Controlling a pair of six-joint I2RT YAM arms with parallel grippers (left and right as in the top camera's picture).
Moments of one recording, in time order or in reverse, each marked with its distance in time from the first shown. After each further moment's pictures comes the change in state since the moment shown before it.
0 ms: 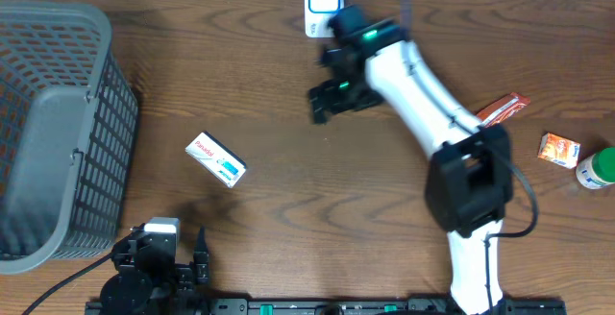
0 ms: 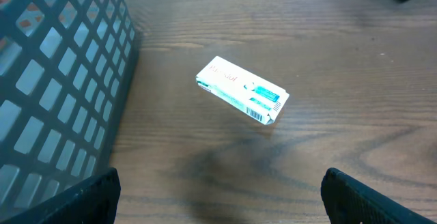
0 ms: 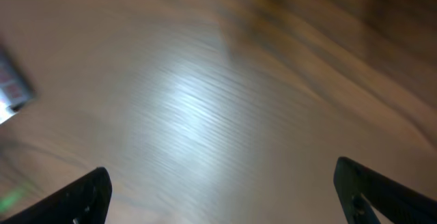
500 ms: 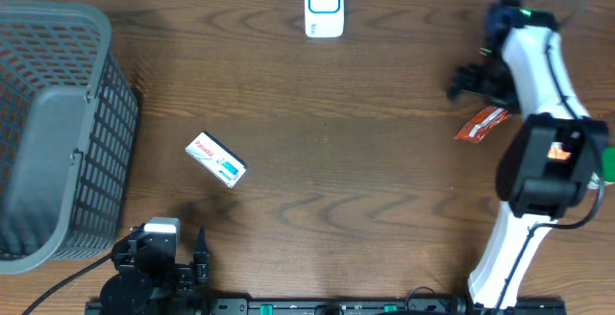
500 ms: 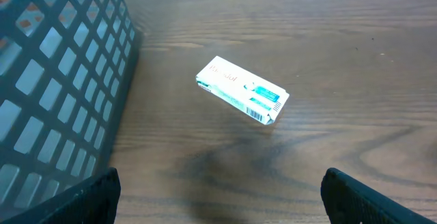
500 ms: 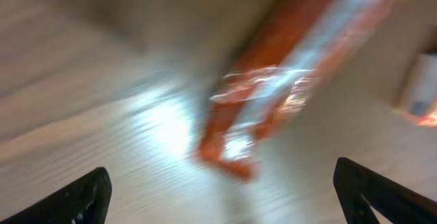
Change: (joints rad) left arm 0.000 0.000 0.000 0.000 0.000 0.000; right arm -0.555 0.007 -0.020 -0.163 0.327 0.235
